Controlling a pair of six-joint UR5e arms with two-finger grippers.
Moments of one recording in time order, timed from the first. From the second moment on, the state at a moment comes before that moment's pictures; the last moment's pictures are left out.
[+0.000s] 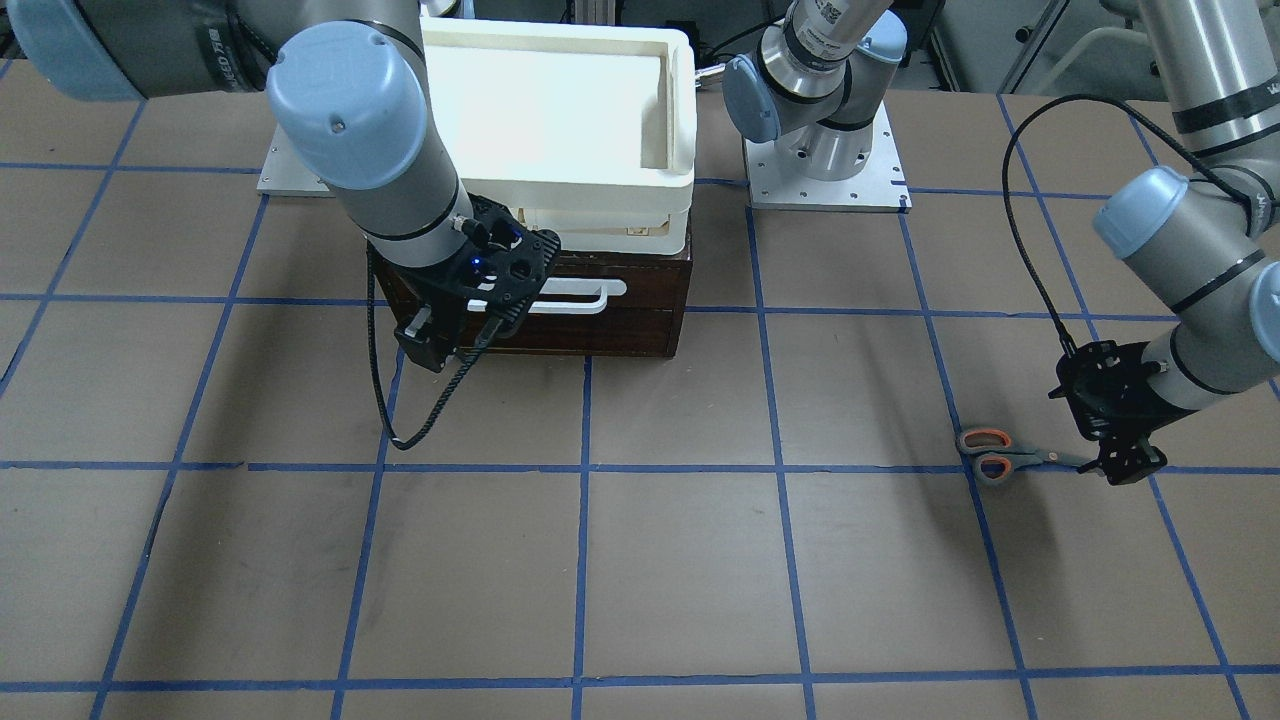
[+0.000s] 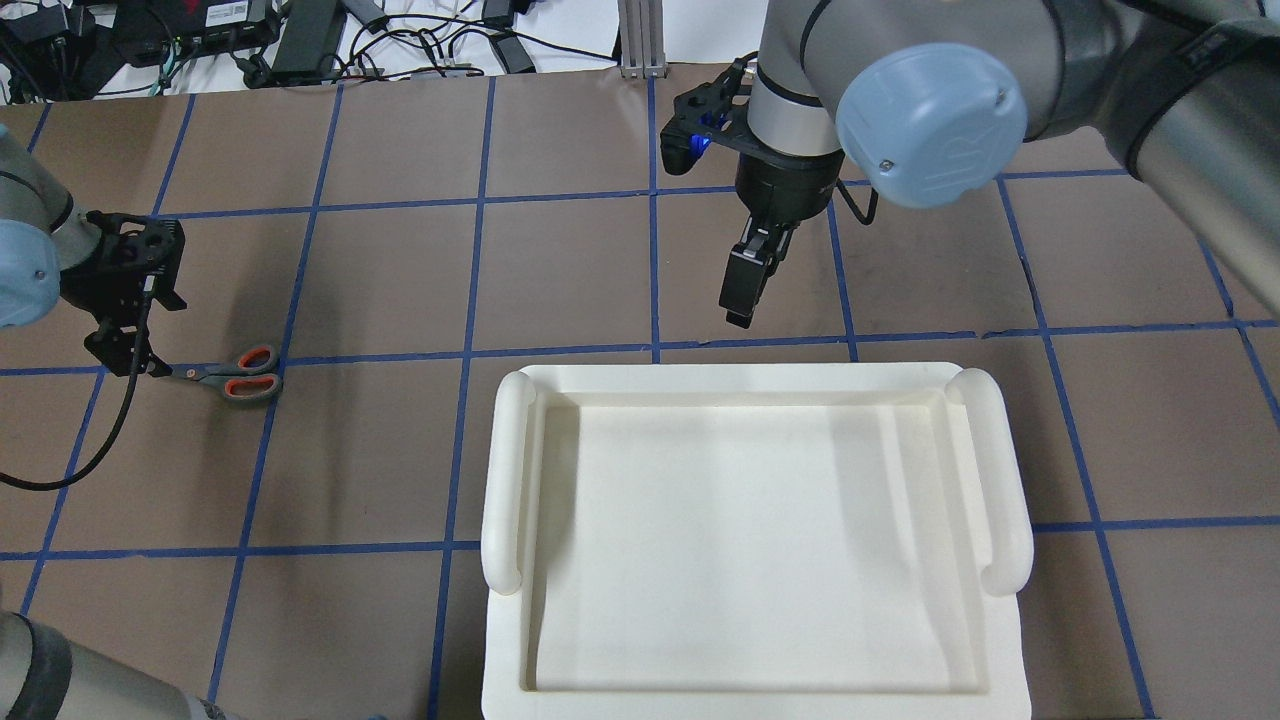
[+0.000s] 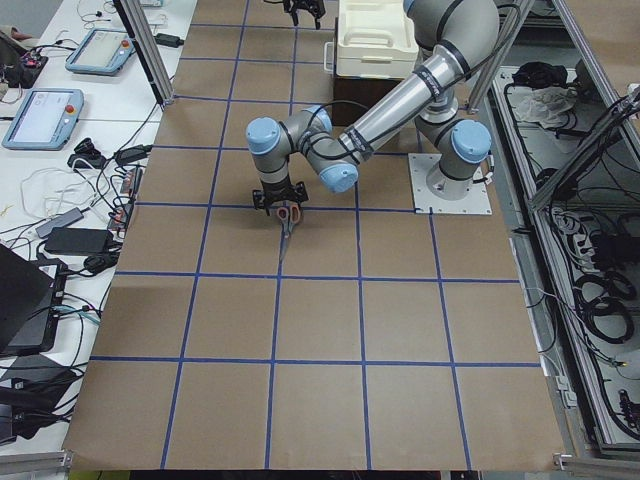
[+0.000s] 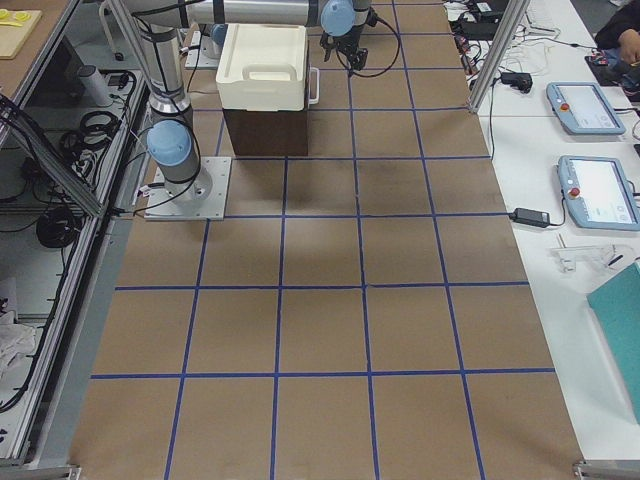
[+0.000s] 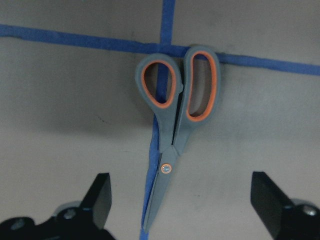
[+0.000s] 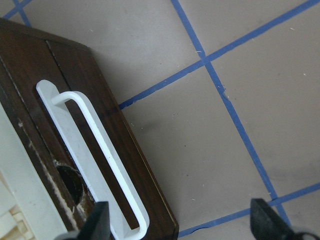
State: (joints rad) left arm -1.03 -1.95 -1.77 -1.07 1.64 2.05; right arm 1.79 -1.34 1.52 -1.59 -1.46 -0.98
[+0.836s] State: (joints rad) left arm -1.02 -2.02 -1.85 -0.84 1.64 2.32; right arm 1.86 -1.23 1.51 -1.63 -1.47 -1.31
